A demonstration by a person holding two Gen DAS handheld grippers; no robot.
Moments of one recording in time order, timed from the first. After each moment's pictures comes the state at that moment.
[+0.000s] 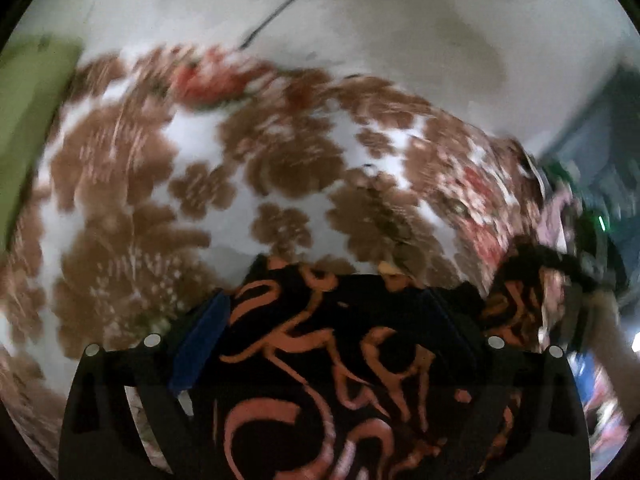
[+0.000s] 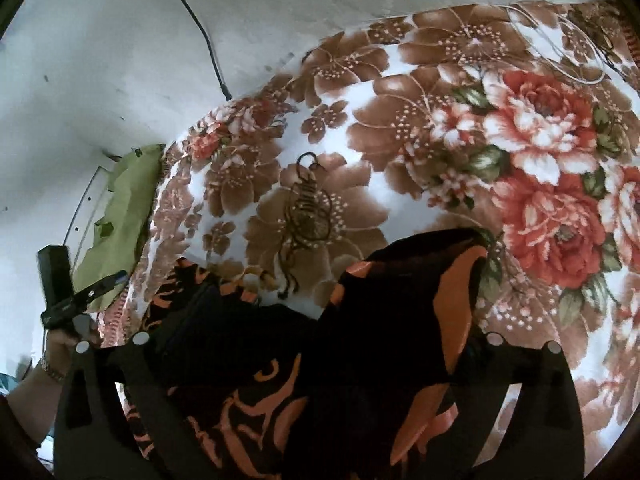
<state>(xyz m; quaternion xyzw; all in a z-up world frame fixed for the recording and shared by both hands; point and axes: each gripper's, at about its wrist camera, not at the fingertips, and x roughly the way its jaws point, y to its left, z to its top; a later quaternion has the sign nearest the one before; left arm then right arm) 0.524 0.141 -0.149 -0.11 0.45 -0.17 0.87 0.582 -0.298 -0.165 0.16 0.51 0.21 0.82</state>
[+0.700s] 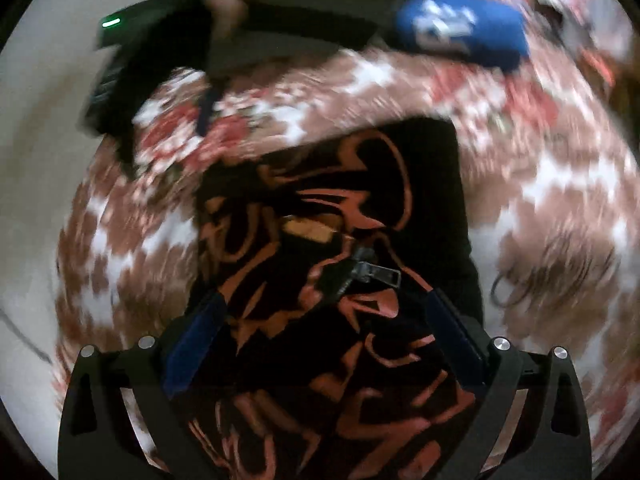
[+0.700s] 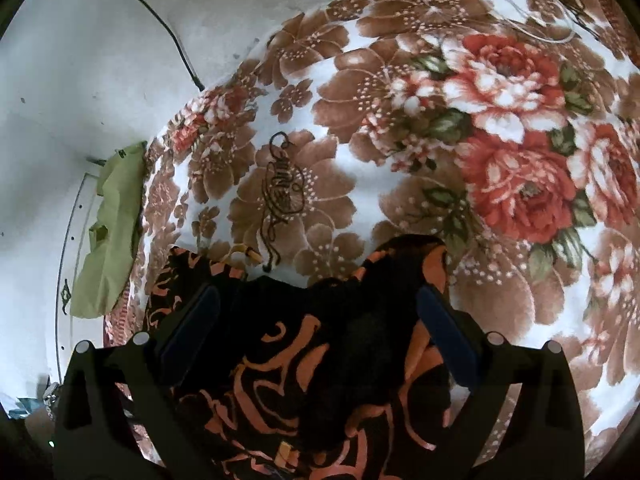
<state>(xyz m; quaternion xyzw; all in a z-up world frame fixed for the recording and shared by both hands) 0.381 -0.160 -0.179 0.44 0.33 -0.48 0.68 0.574 -0.331 -0.157 0.18 0.55 0.18 0.79</state>
